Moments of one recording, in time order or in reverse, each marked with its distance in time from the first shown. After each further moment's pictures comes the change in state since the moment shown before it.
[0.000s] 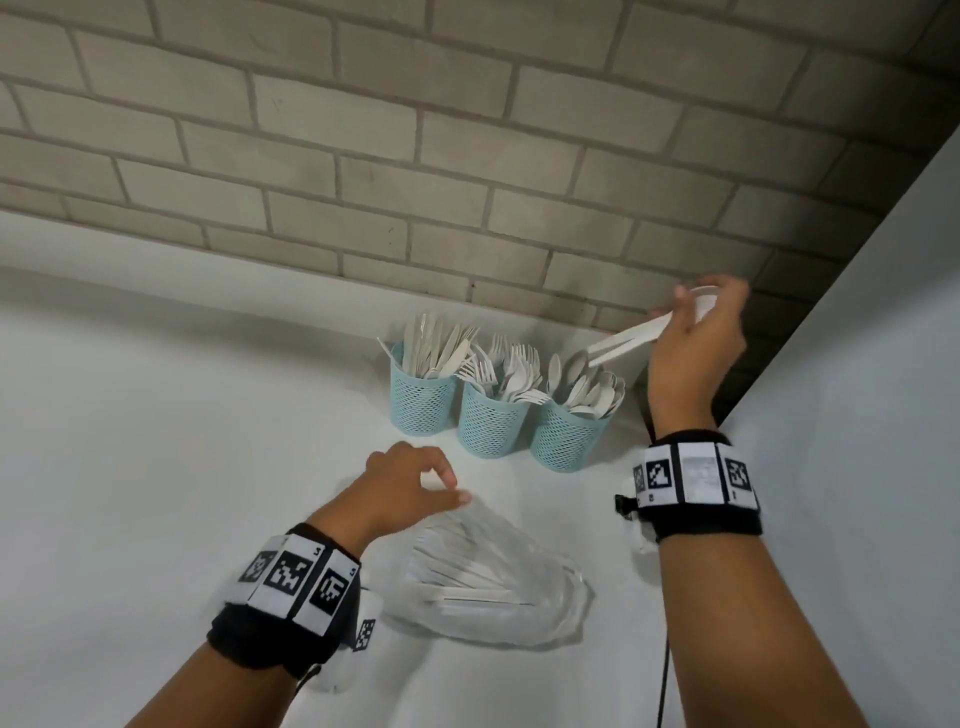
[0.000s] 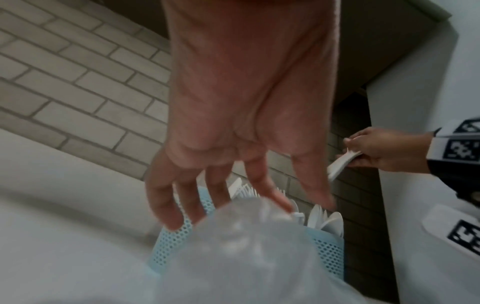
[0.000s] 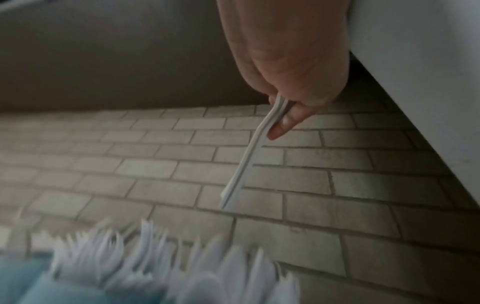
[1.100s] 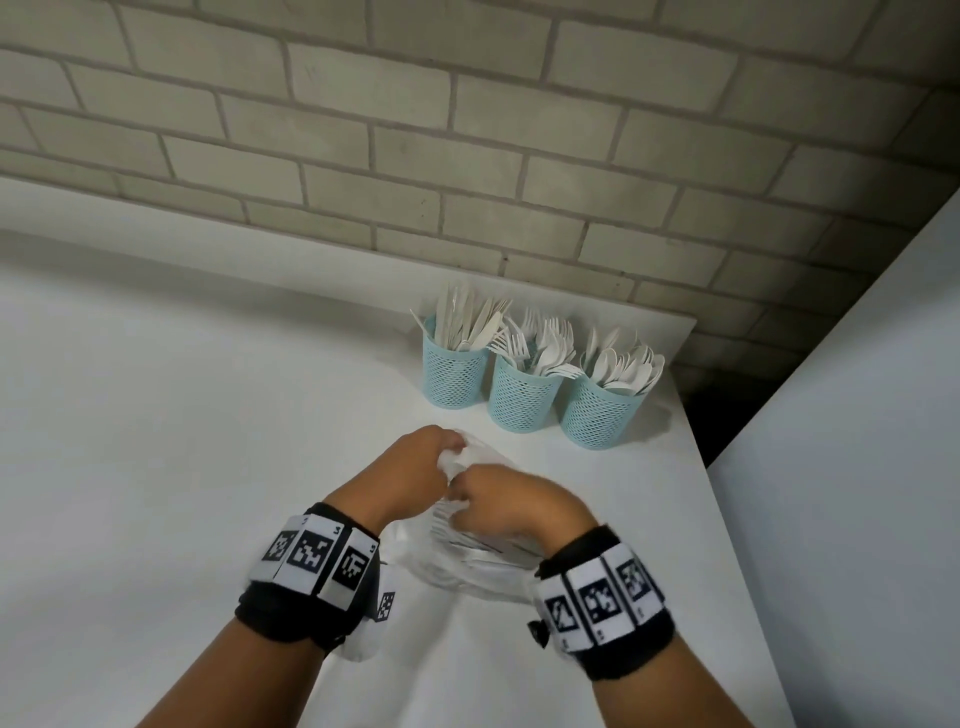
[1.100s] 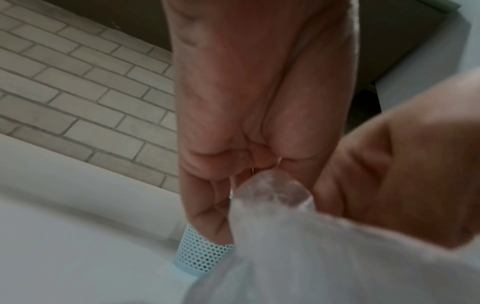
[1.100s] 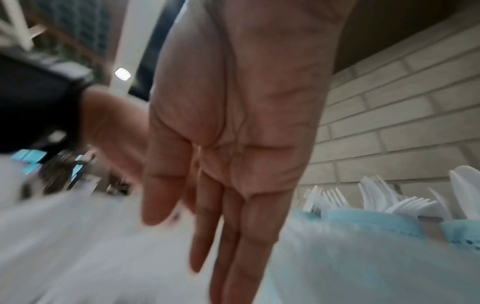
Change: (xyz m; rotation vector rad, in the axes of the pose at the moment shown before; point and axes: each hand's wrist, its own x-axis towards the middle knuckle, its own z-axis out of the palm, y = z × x) left_hand -0.015 -0.004 -0.002 0.101 -0.003 0.018; right_hand -0.170 -0.032 0.028 -0.595 -1.751 -0.078
